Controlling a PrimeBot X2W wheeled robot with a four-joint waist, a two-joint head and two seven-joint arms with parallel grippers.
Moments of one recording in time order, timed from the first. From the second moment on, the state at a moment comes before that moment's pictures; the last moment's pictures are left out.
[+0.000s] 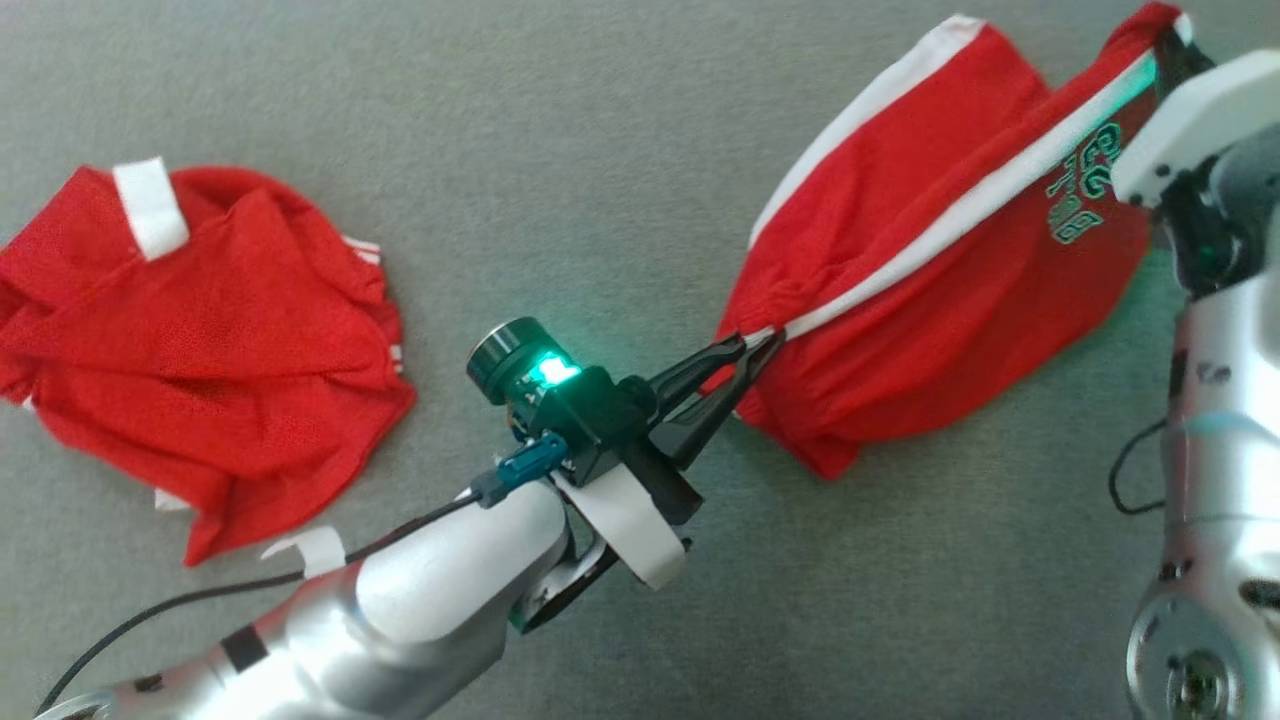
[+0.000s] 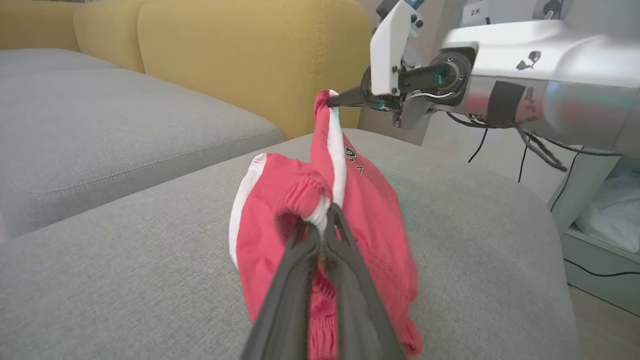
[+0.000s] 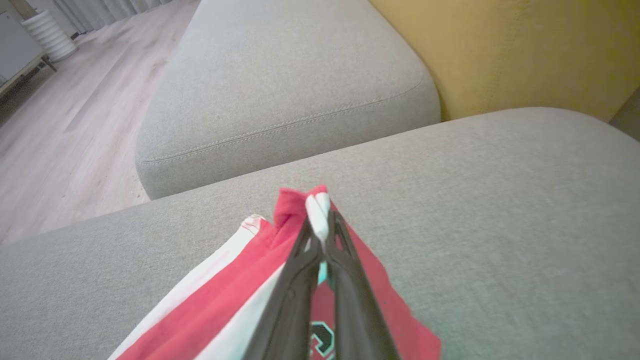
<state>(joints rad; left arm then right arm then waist) -0.76 0.28 -1.20 0.24 -0.67 0.03 -0.21 -0.83 -0.07 -0.33 0.60 0.03 0.13 0.39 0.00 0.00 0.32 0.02</state>
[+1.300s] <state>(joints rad) -0.80 0.21 -1.14 0.34 -0.67 0.03 -0.25 -1.09 -0.12 -0.38 1.09 -0.03 0.13 0.09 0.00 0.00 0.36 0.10</state>
